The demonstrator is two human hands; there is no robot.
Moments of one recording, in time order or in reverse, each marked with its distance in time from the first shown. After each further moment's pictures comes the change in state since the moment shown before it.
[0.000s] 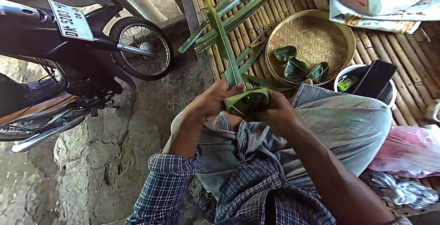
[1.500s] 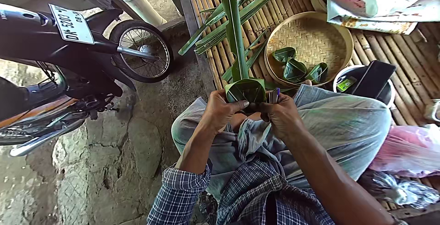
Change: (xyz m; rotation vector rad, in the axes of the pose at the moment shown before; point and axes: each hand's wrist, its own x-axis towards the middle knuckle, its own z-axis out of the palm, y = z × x) left_hand -0.005 -0.030 0.034 -0.139 0.359 0.167; right_hand 0.003 0.017 0.008 0.347 0.348 0.085
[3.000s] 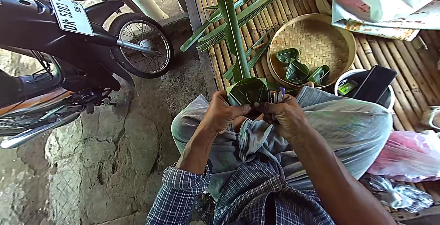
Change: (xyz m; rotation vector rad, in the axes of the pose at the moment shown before) left_hand -0.006 -0.007 -0.004 -0.165 -0.083 0.090; right_hand -0.003 -0.011 0.000 0.085 -0.125 0.072
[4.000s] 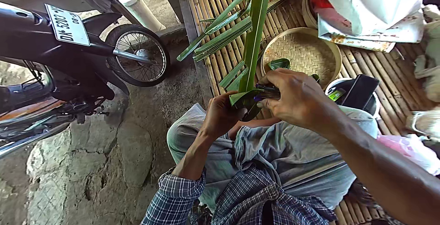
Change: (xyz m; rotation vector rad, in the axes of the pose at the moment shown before) left_hand 0.015 0.001 -0.002 0.532 0.006 0.201; right_hand -0.003 -0.101 0.013 -1.638 -0.129 -0.557
